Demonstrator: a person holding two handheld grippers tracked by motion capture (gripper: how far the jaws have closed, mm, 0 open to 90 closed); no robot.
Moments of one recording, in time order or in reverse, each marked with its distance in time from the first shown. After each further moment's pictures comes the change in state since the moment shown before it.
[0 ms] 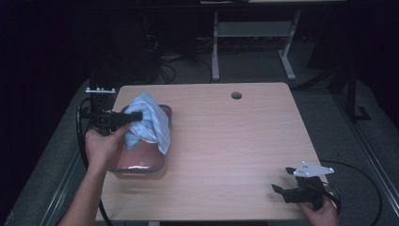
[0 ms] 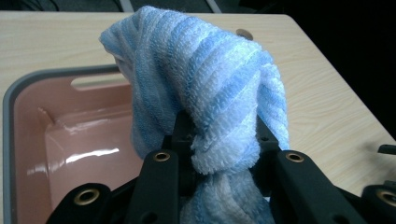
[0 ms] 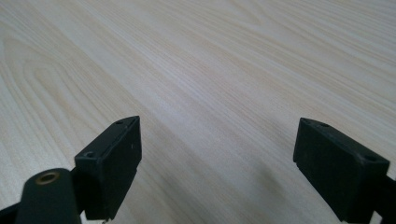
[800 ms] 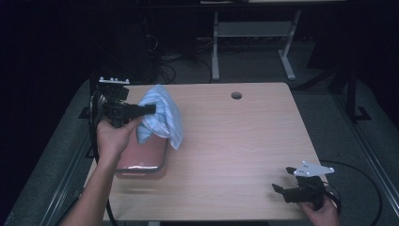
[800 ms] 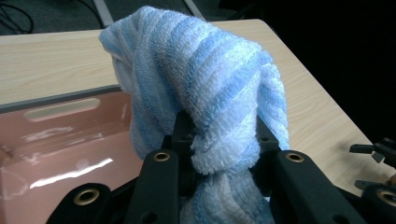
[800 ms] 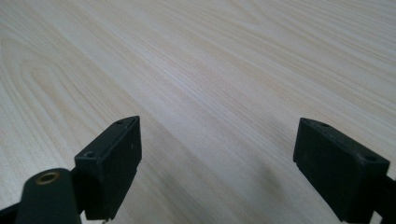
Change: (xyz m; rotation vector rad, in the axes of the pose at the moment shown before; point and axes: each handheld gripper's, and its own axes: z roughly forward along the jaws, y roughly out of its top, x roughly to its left) left arm -0.036 0.021 0.015 0.009 -0.061 0.053; right arm -0.002 0.000 0.000 0.001 -0.002 0.003
